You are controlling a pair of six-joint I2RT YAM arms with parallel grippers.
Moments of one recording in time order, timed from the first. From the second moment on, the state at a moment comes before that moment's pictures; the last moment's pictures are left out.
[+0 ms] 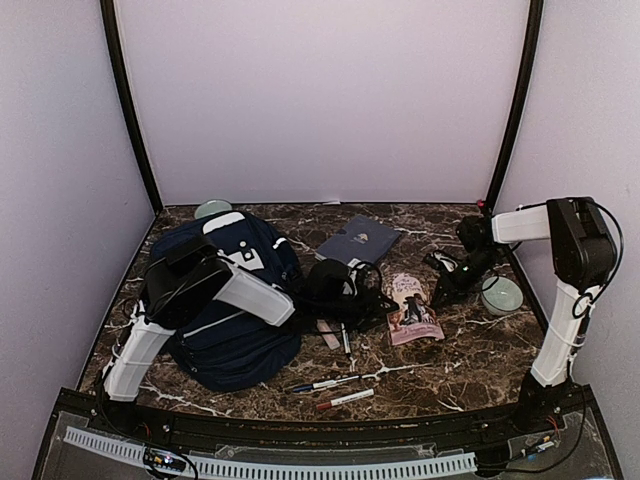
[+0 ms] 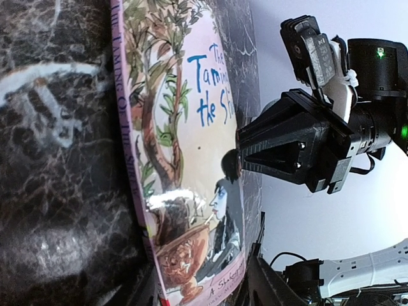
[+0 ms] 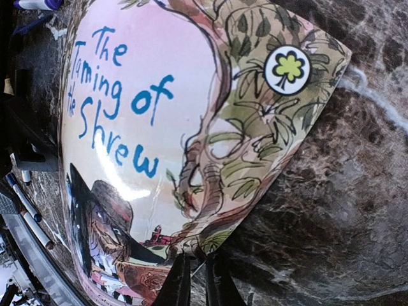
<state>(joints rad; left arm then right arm) -0.97 2.36 1.42 0.55 0.40 -1.27 0.17 1.91 1.16 -0.81 -0.52 -0.26</state>
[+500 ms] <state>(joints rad) -1.01 2.39 1.45 0.58 0.37 -1.12 0.17 1.90 1.15 -0.80 -0.52 -0.26</state>
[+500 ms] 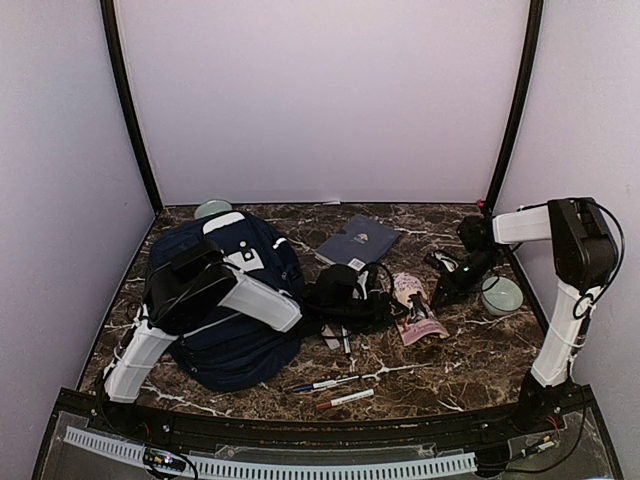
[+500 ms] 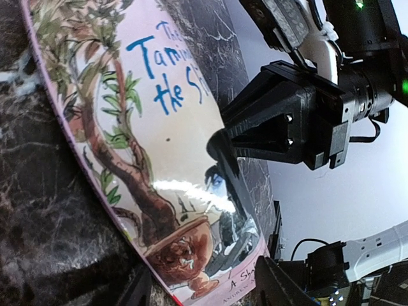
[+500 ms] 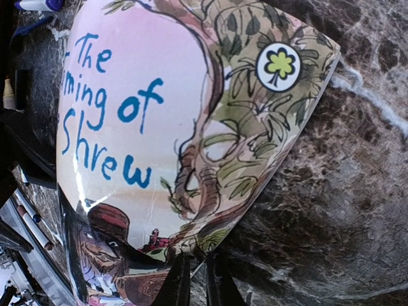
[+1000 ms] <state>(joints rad) -1.05 2.39 1.52 0.48 0.25 -1.03 0.17 1.90 1.15 -0.79 -0.52 -0.26</state>
